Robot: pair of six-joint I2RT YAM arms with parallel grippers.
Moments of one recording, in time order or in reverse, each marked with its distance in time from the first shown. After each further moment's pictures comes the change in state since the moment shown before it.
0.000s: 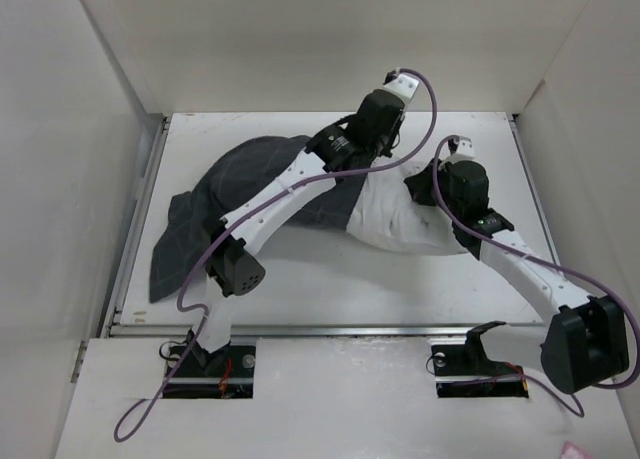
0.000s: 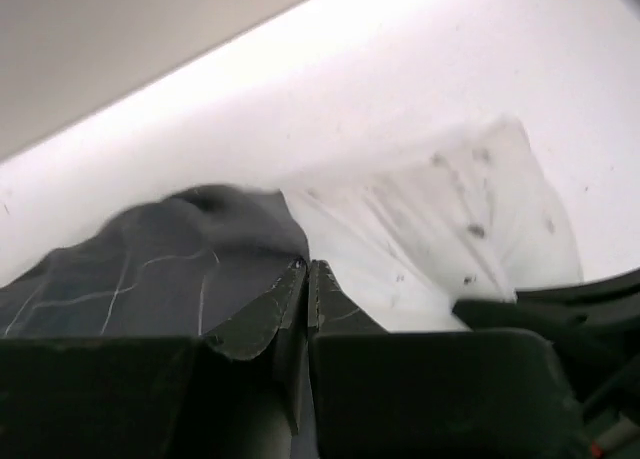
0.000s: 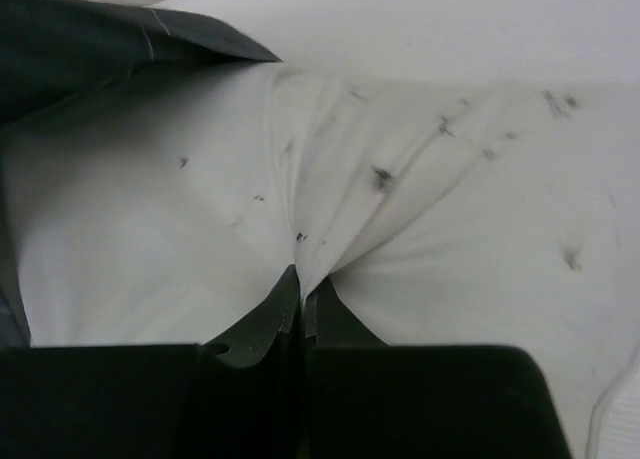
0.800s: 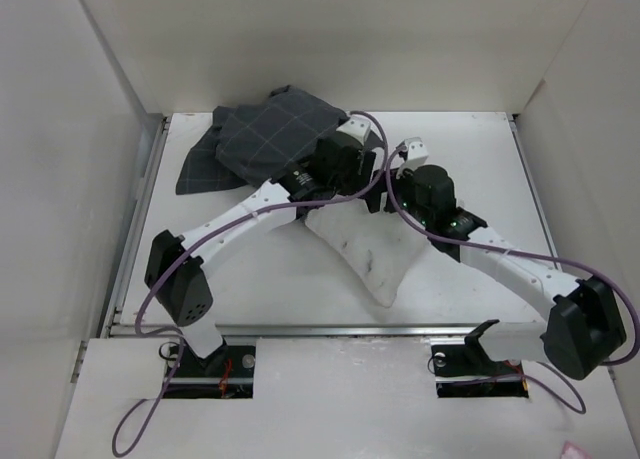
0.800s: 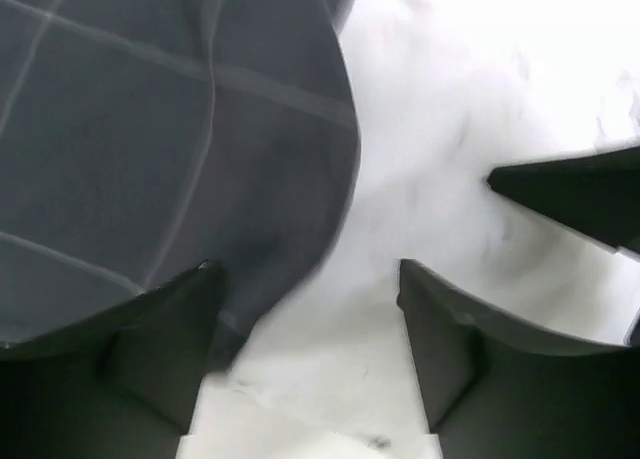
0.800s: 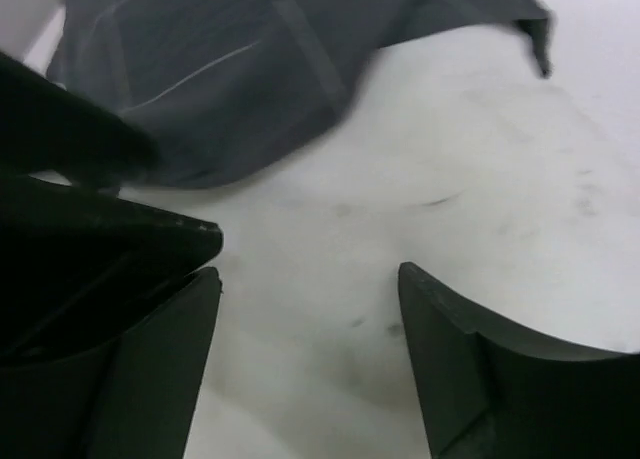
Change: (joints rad) left arm 0.050 -0.336 -0.669 0.212 0.099 -0.110; right arm 0.238 0.080 0.051 0.053 0.061 -0.196
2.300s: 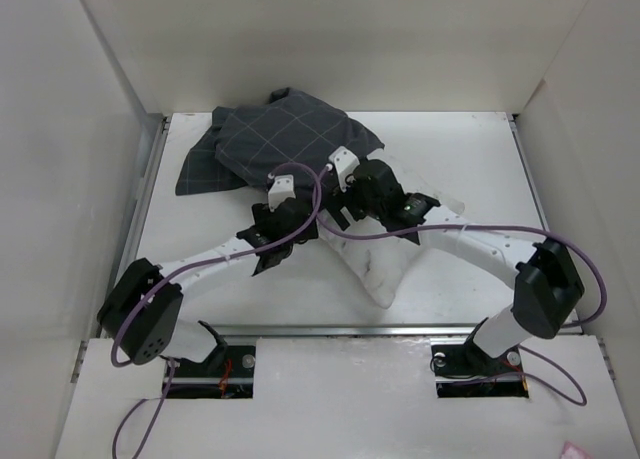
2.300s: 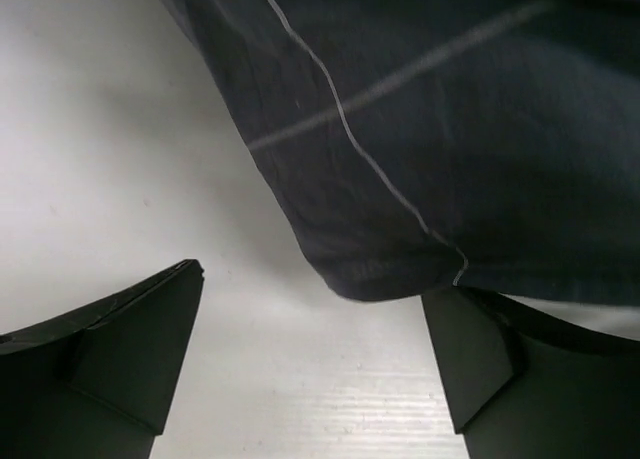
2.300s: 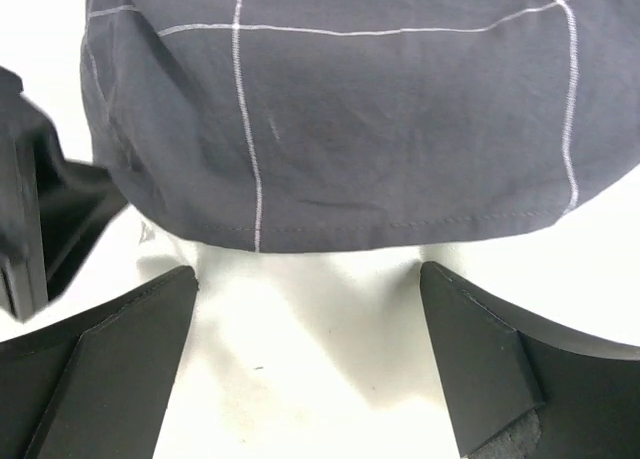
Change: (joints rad) left arm 0.104 -0.322 -0.820 0.399 -0.247 -0.357; right arm 0.217 0.269 0.313 -0.306 0.112 -0.435
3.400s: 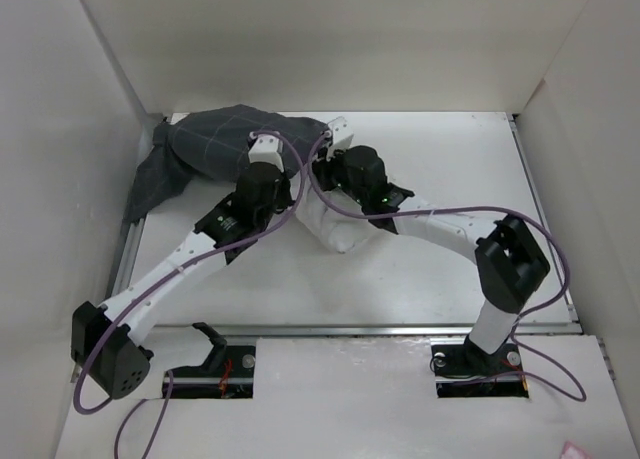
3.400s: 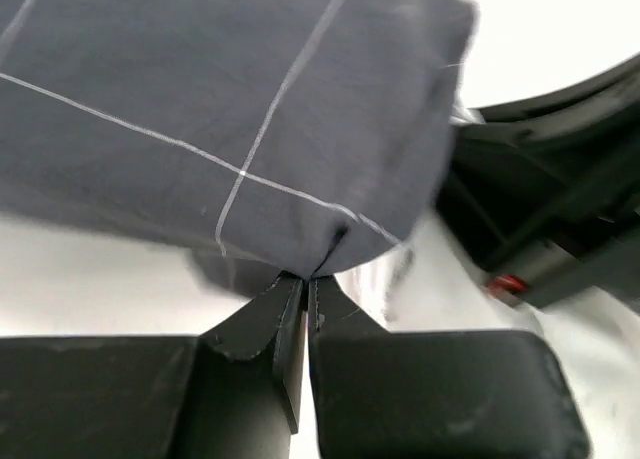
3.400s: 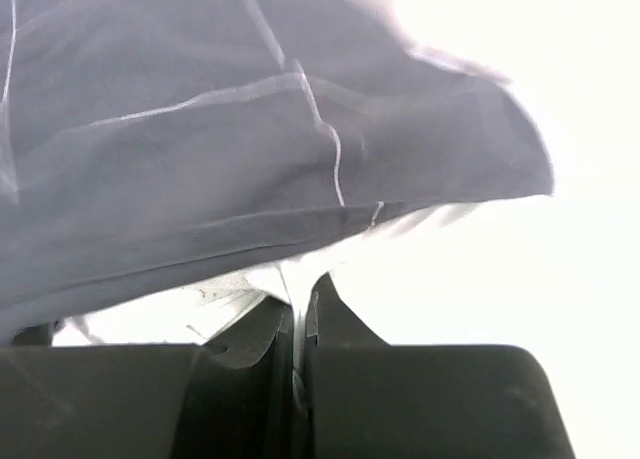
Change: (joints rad) left arm 0.080 -0.209 0.227 -0.129 0.129 0.198; right arm -0.013 0.216 0.086 0.504 -0.074 0.224
